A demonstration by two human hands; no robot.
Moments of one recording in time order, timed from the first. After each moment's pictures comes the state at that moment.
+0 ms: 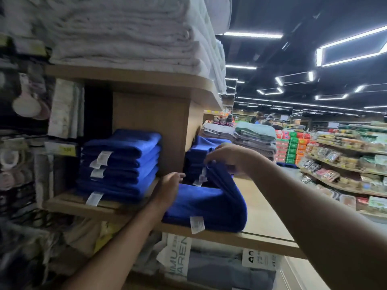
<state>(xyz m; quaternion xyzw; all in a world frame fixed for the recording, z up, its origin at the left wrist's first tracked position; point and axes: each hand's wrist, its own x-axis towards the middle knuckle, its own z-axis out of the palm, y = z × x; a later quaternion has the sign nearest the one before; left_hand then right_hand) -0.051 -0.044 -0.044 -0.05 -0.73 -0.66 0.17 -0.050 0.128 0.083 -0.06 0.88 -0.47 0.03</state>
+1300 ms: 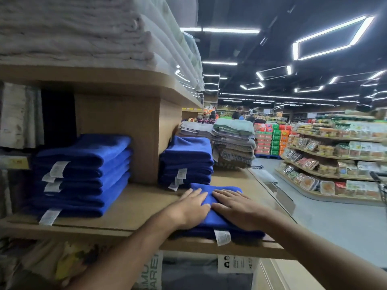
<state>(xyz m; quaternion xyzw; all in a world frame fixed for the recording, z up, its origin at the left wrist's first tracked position) -0.049 0.057 -0.041 -0.21 -0.96 -0.20 0.00 -0.028 0.237 -0.025 -0.17 0.98 -0.05 -0.03</state>
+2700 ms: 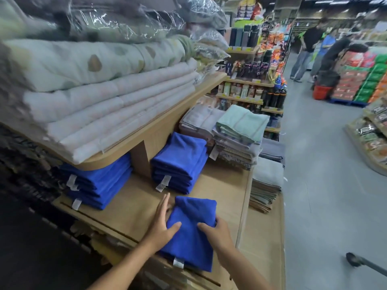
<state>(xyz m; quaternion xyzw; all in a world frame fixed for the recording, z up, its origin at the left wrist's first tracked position) -0.019 0.127 -0.019 0.07 -0.84 -0.54 0.06 -0.044 0.330 0.020 0.08 0.73 -0.66 0.19</state>
